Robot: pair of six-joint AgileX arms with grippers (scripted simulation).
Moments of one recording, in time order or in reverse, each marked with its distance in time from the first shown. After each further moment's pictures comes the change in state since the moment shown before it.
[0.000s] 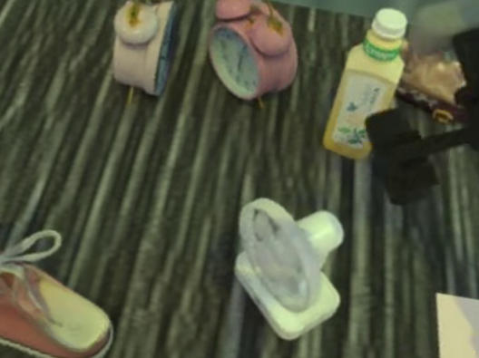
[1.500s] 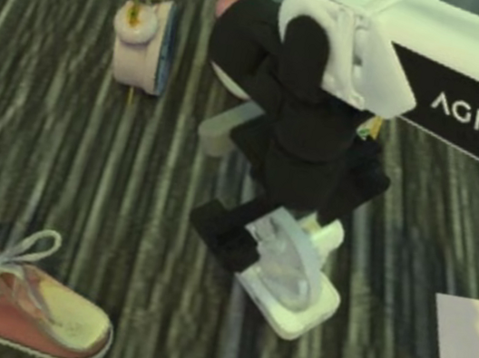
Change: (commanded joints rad) left arm 0.000 0.000 0.000 0.000 0.000 0.000; right arm 0.230 0.579 0.342 -0.233 -0.001 0.027
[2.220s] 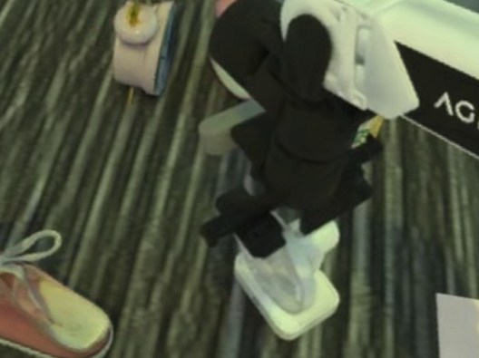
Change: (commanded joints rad) left arm 0.000 0.000 0.000 0.000 0.000 0.000; right arm 0.000 0.000 0.000 0.000 0.000 0.000
